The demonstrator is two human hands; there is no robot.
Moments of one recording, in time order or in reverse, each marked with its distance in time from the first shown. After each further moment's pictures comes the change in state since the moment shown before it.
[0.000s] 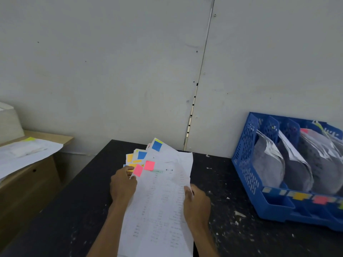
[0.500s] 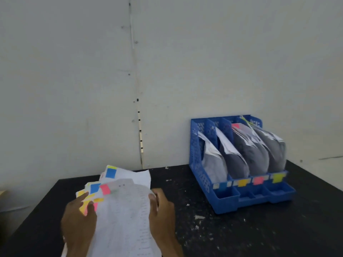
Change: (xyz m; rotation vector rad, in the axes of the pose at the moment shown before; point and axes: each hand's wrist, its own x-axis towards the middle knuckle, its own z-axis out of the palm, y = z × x) left_hand -0.031 0.030 0.002 -0.083 0.144 0.185; right_hand 0.004 -0.009 -0.040 0.278 0.118 -0.179
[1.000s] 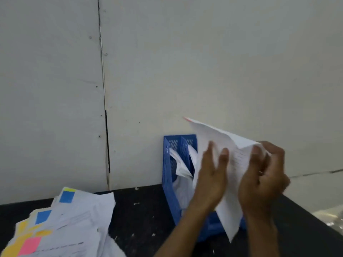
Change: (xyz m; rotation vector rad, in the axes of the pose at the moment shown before) left_hand -0.187 0.342 0.121 -0.706 -1.024 0.326; right_hand 0.089 -0.042 -0.294 -0.167 0.877 -0.459
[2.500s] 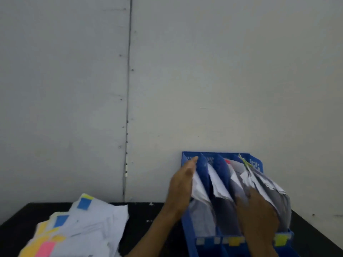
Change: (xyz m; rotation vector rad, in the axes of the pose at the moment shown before) left_hand 0.057 -0.057 -0.092 -0.083 0.217 0.208; right_hand -0.020 0.107 0.063 -0.587 -0.618 0.416
